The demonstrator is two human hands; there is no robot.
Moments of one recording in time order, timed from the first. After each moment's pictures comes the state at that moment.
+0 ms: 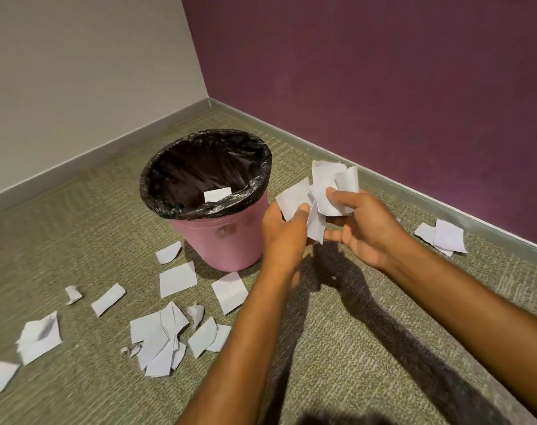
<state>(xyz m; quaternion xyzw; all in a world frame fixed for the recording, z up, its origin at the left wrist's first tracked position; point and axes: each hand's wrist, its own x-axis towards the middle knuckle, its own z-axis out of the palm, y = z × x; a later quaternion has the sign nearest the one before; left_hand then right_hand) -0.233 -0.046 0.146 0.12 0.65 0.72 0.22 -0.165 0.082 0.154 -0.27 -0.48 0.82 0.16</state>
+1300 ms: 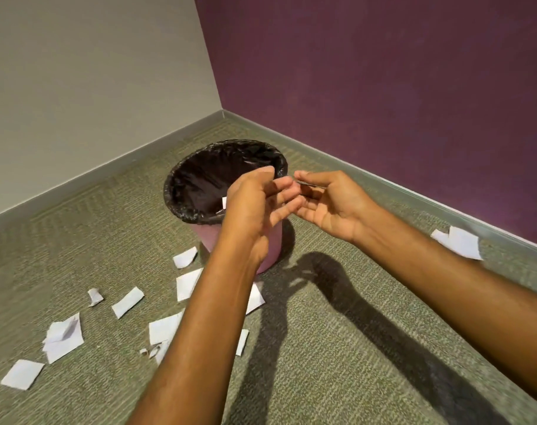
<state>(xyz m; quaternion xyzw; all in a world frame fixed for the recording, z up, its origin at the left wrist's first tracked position) -0.275 -0.093 0.232 0.02 0.53 0.80 0.29 -0.226 0.050 0.200 -0.24 -0.37 0.89 0.08</state>
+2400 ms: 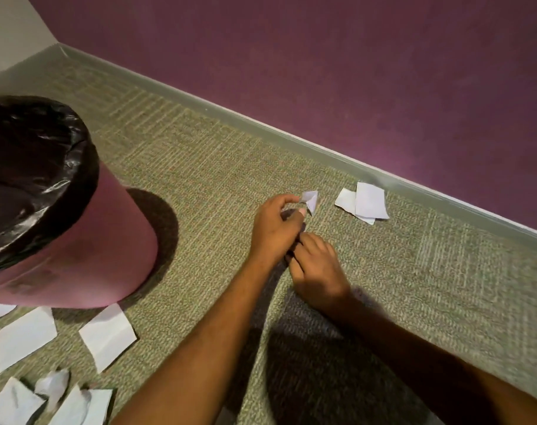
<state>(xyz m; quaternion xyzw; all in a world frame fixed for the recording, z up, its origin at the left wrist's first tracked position) -0.222 0.150 -0.022 0.34 0.76 0.50 0.24 -0.081 0.179 -0.084 -0.26 -0.93 0.17 0.20</state>
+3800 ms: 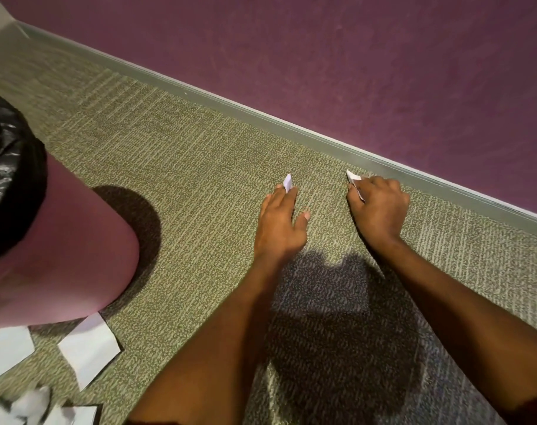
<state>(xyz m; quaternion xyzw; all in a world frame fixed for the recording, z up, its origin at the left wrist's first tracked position) -0.206 0.178 -0.073 0.43 0.82 0.34 0.20 -0.052 0.332 -0.081 -0.53 -0.82 0.03 0.21</state>
